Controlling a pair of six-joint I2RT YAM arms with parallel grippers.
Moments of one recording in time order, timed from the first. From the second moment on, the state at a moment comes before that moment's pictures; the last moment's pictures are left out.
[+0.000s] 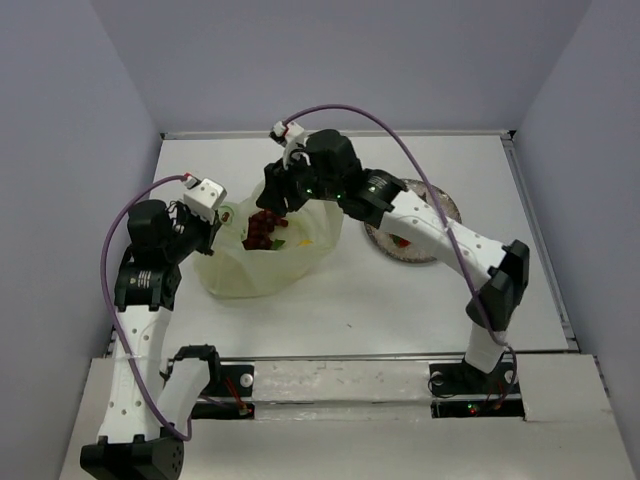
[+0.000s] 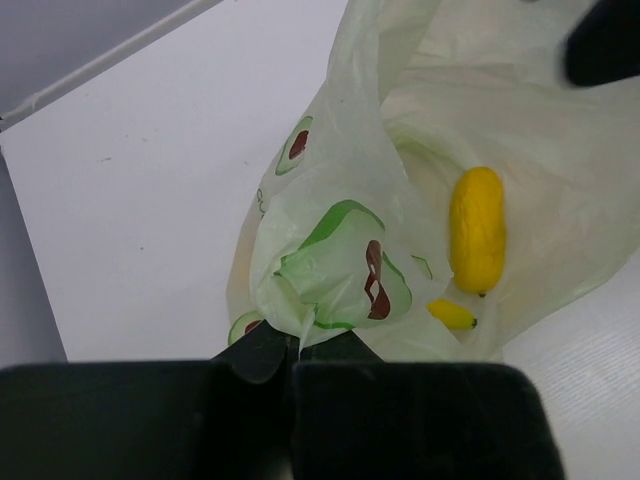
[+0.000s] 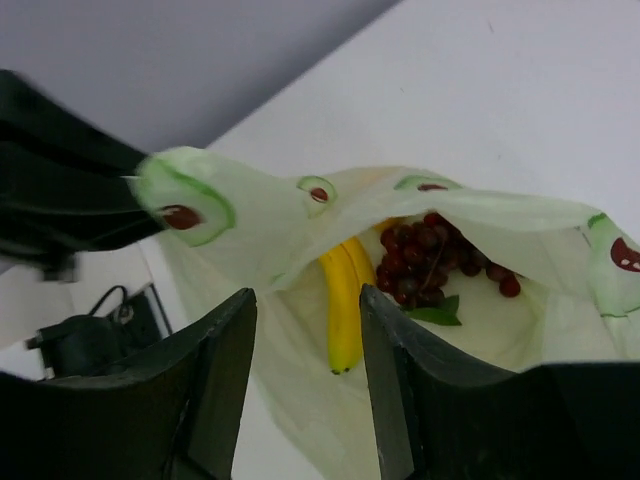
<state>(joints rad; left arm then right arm) 0.01 0.79 0.94 -0.58 0.42 0.35 0.90 1.76 1.89 -0.40 -0.23 0.21</state>
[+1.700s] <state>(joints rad) -0.09 0.67 0.68 -0.59 0.59 0.84 0.90 2.14 1.68 -0.41 0.19 0.51</state>
